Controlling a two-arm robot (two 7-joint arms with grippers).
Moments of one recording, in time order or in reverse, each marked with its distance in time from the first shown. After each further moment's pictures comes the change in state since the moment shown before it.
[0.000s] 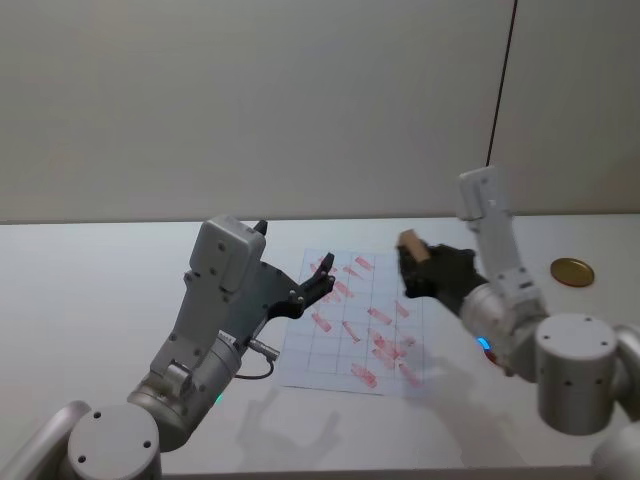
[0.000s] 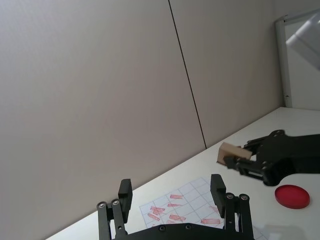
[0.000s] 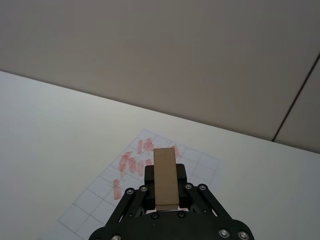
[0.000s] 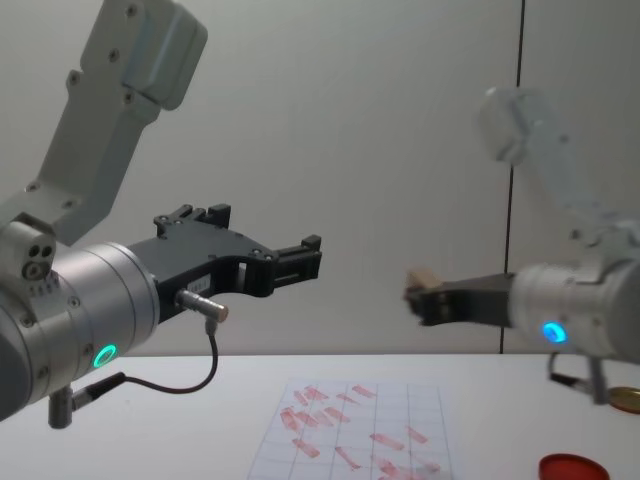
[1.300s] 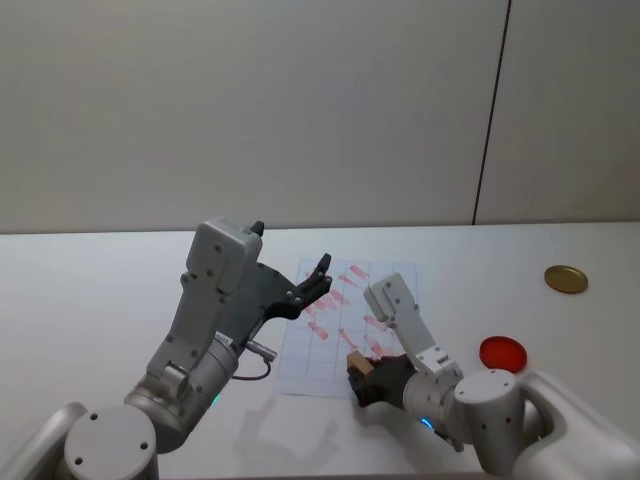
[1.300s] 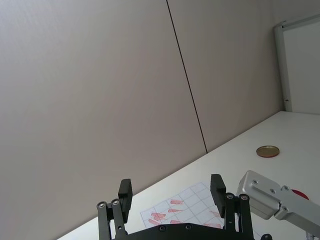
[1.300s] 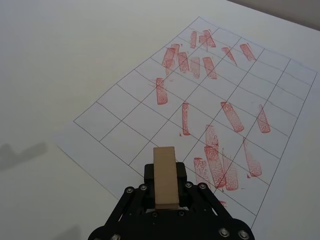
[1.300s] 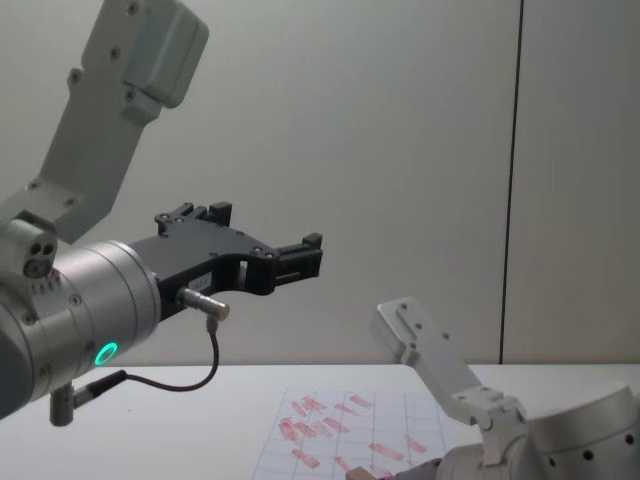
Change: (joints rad) left arm 0.000 0.000 0.000 0.000 0.000 0.000 0.000; right arm 0.159 -0.126 -0.095 0.574 -0.098 -0.040 0.135
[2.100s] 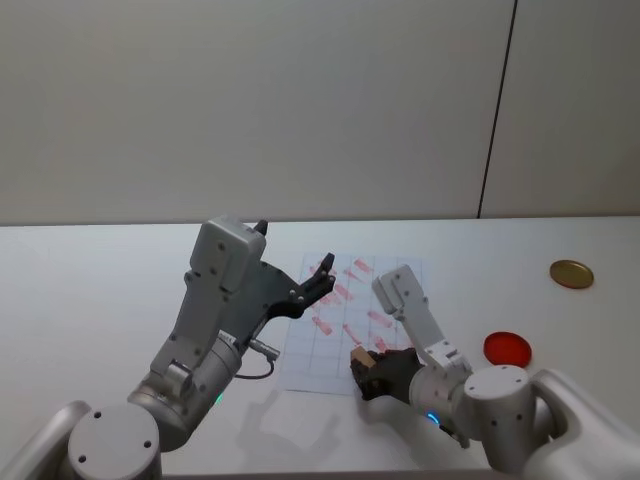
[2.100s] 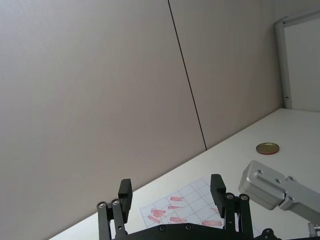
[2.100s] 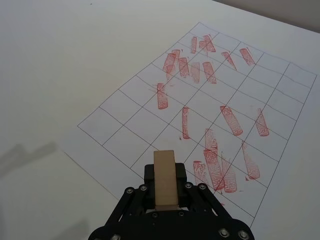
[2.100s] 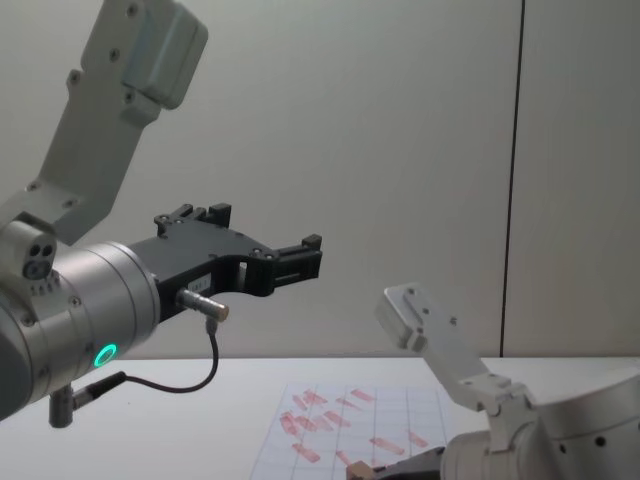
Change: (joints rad) left arm 0.000 0.000 0.000 0.000 0.000 0.000 0.000; right arm -0.032 0.022 0.007 -0.099 0.018 0.030 0.005
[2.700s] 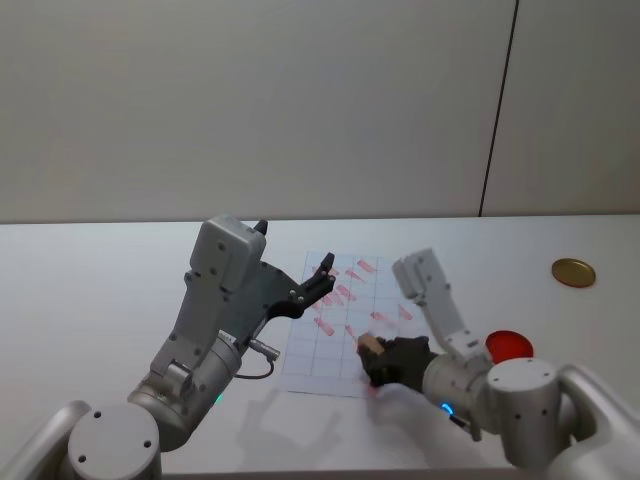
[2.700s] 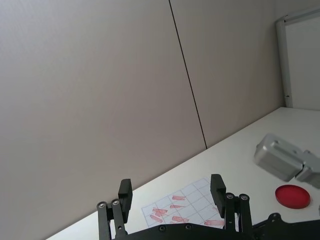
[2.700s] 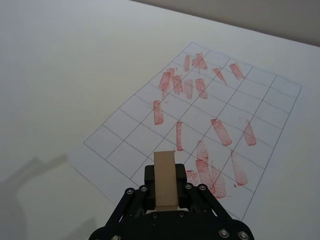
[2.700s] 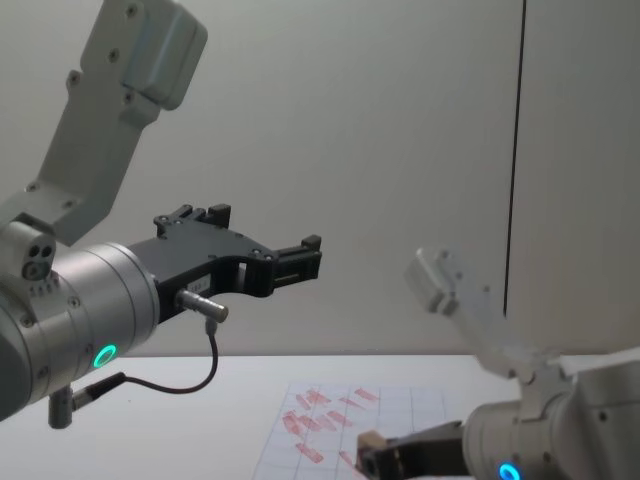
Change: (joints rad) left arm 0.000 0.000 0.000 0.000 0.000 0.000 0.000; right arm -0.062 0.048 0.029 -0.169 0.061 0.046 0.009
